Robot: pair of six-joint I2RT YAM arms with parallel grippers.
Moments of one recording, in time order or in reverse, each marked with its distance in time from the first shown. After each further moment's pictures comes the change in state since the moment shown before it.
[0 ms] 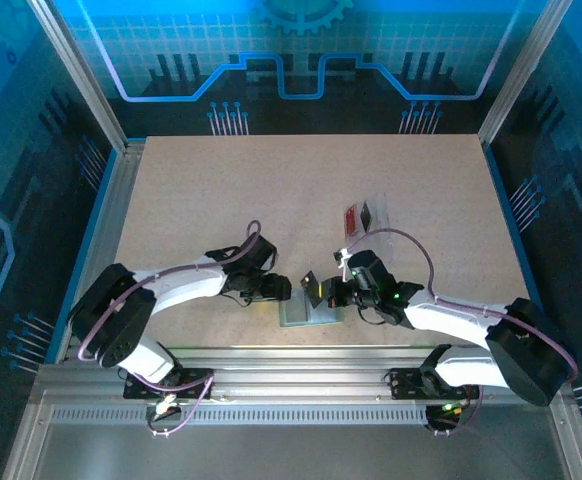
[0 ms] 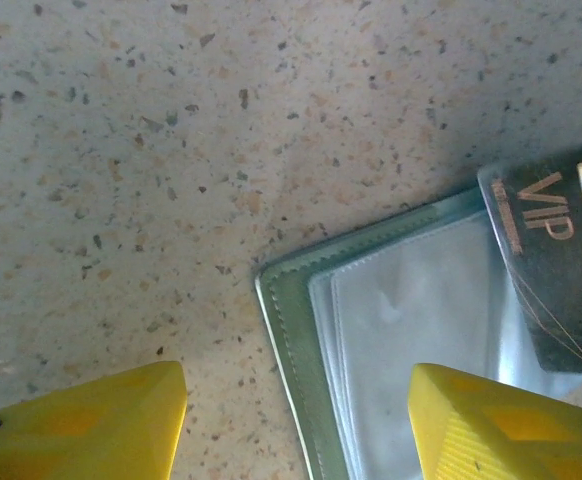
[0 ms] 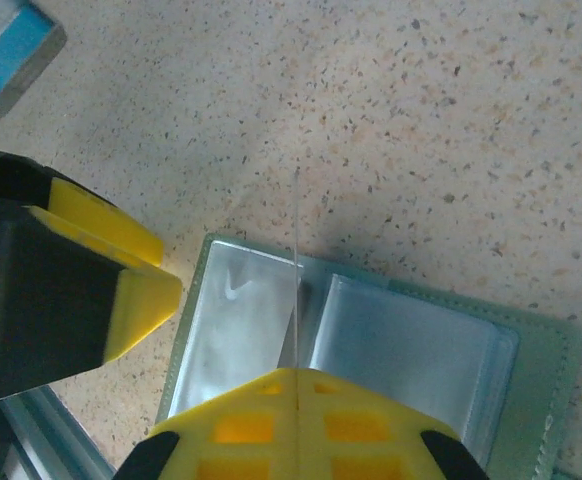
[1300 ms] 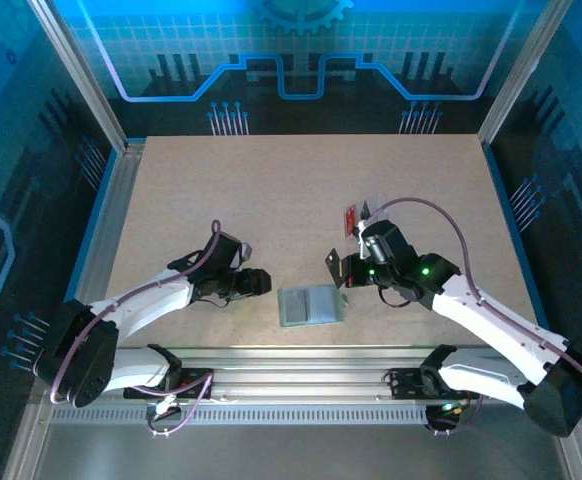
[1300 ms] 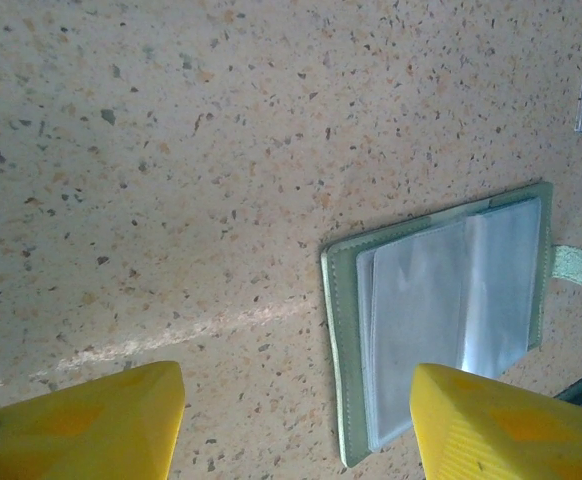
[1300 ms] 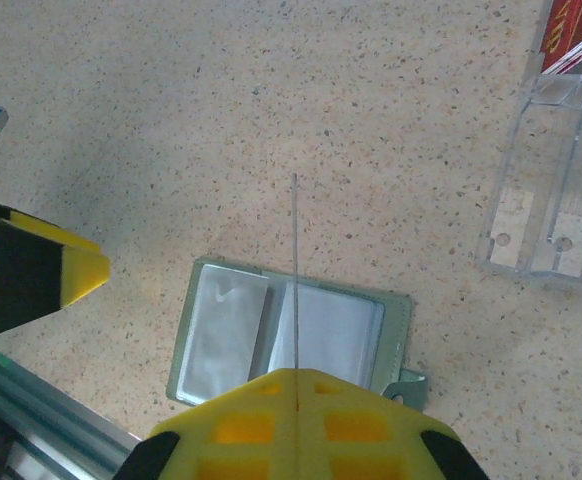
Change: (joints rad) left arm 0.175 -0.277 -0.166 0.023 0.093 -0.002; right arm -0.048 -0.196 0.380 -0.693 0.144 -0.103
